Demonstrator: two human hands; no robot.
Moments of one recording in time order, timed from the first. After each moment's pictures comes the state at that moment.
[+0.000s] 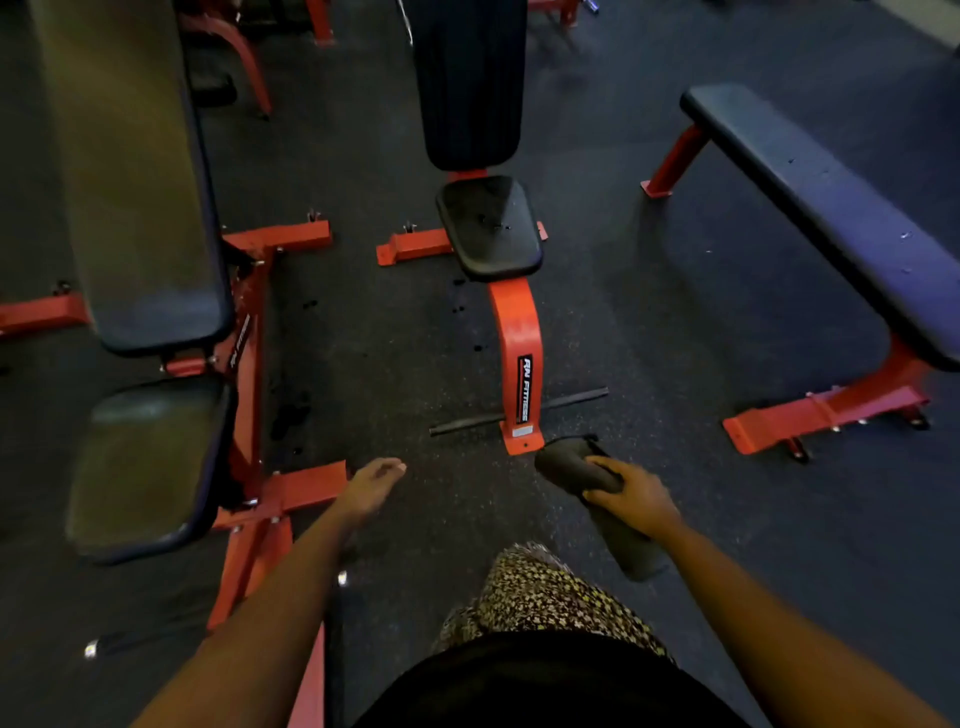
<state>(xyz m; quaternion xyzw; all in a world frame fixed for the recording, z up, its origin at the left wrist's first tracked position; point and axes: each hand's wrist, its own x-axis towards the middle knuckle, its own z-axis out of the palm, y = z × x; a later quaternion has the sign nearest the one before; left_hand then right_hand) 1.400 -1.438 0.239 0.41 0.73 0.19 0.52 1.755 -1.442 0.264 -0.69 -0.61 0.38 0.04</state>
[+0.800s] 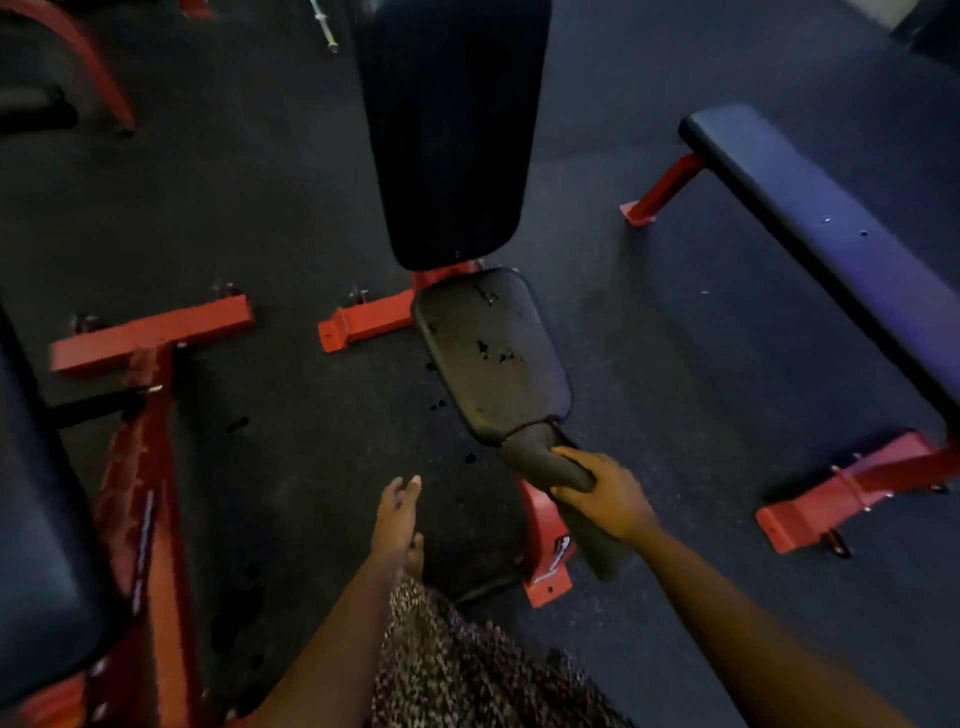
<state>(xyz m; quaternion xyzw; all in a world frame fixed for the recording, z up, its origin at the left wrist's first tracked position) 1.358 -0.967 0.199 0.19 0.70 0.23 0.65 1.625 -0.982 0.242 -0.72 -0.60 0.35 0.09</state>
